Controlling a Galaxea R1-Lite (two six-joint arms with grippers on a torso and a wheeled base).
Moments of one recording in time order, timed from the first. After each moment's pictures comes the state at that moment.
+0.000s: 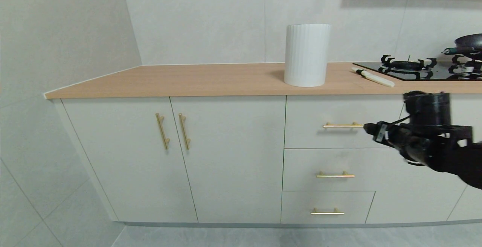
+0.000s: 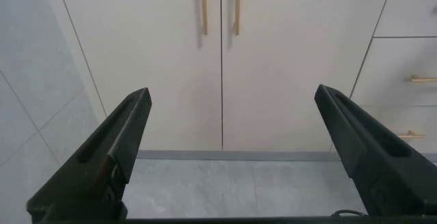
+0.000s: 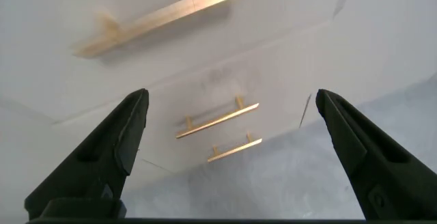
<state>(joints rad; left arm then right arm) 0.00 0.00 0.00 0.00 0.00 0.00 0.24 1.71 -0.79 -0.51 -0.46 0.39</state>
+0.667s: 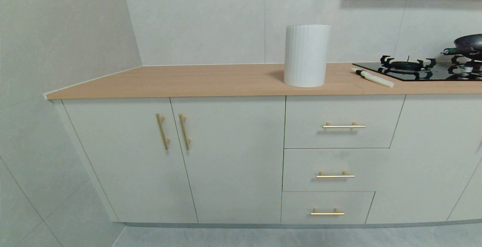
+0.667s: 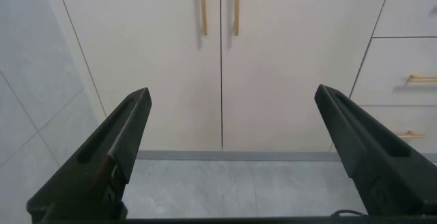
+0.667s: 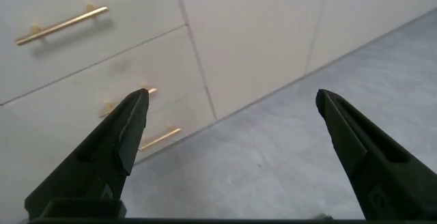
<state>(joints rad) 0.00 0.00 0.00 0.00 0.00 0.00 0.10 0.83 -0.45 -0.01 -0.57 0.29</state>
